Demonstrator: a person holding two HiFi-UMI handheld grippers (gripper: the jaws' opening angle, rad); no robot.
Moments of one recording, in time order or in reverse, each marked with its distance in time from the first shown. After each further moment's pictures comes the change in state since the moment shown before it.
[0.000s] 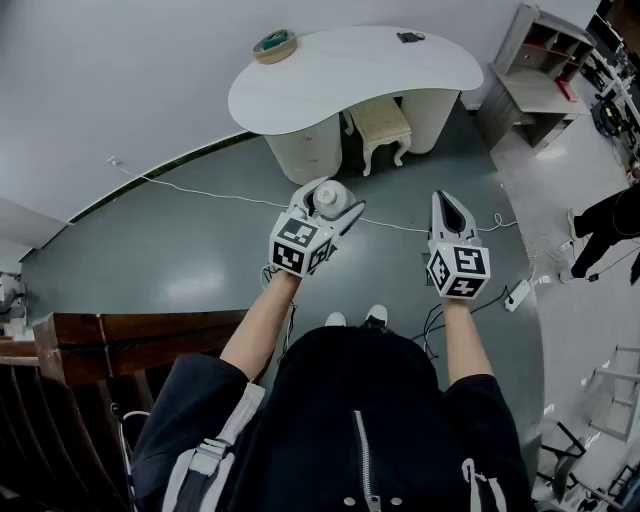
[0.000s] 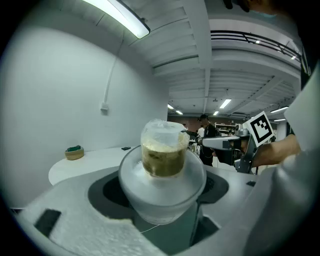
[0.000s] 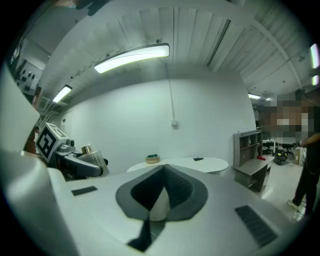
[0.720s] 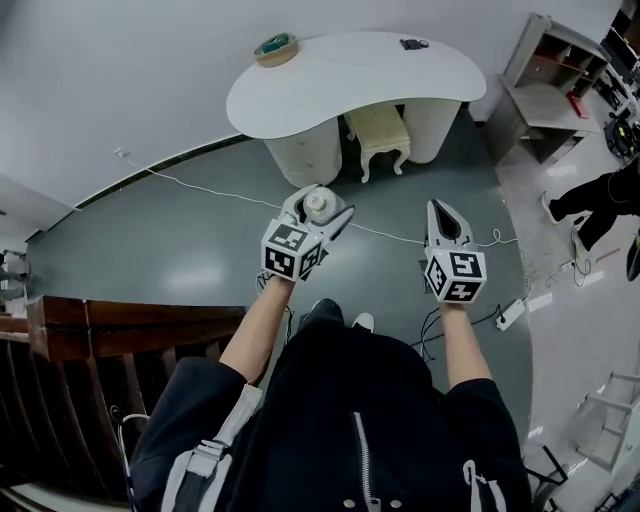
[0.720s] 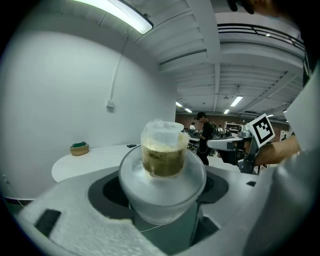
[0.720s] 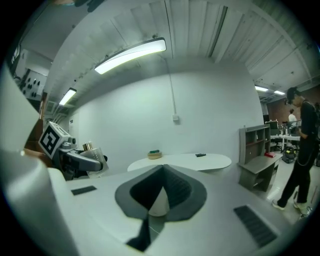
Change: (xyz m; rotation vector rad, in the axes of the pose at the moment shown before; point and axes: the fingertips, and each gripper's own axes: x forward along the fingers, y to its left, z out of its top) left arm 0.055 -0.021 0.001 -0.050 0.017 0.105; right arm 0.010 -0.079 -0.012 -0.003 0.053 0.095
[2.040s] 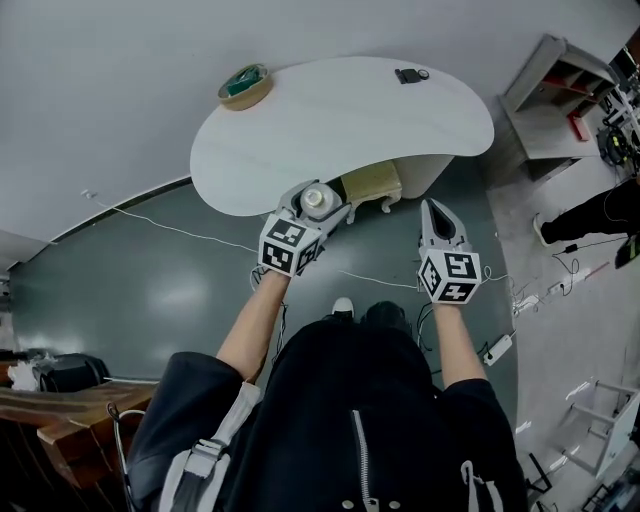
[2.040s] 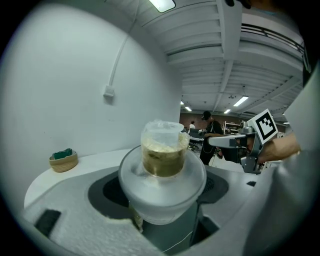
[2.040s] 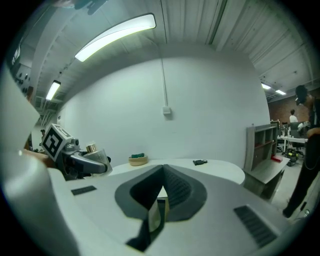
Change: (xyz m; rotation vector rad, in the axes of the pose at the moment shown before) left arm 0.249 0.215 0.074 0.005 0.021 -0.058; right arm 0.297 -0.111 0.059 -0.003 0.021 -0.045
